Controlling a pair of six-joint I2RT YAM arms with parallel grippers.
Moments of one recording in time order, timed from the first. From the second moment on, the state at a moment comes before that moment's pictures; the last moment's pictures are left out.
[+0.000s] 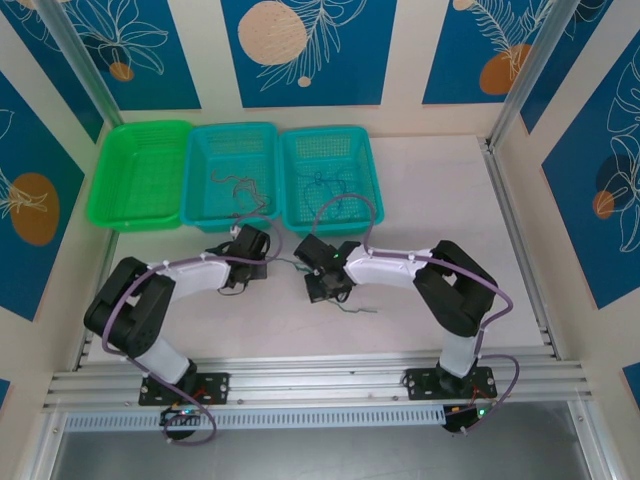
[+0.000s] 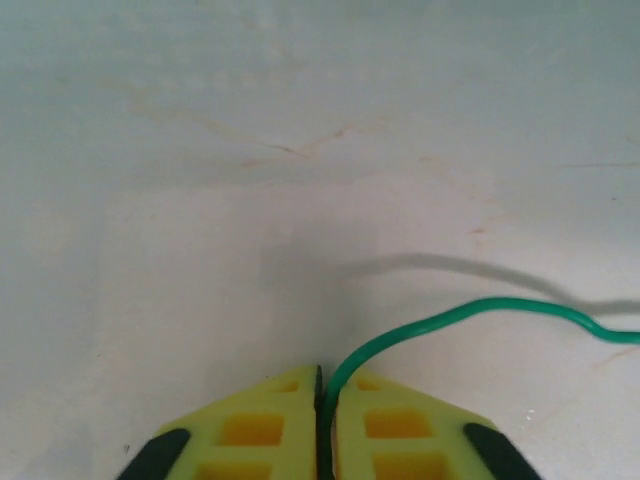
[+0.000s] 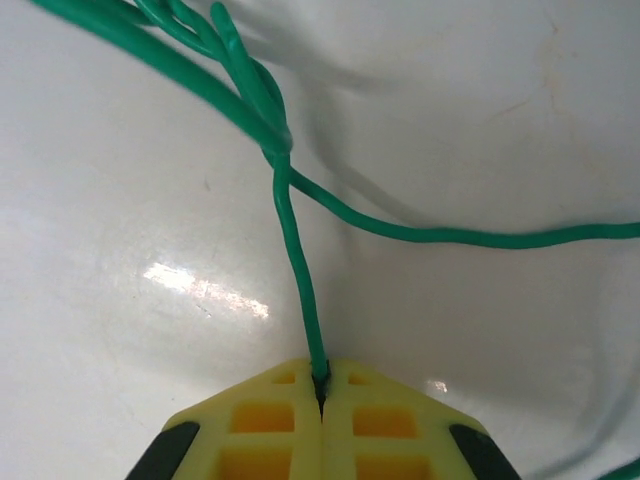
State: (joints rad) left arm -0.52 1.58 0.73 -0.23 -0.26 -0.52; right arm 0.91 1.81 1.09 -0.58 0.03 0.60
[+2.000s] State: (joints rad) left arm -0.34 1.16 0.50 -0.23 -0.07 -0.47; right arm 0.77 1.78 1.02 -0.40 0.10 0.68
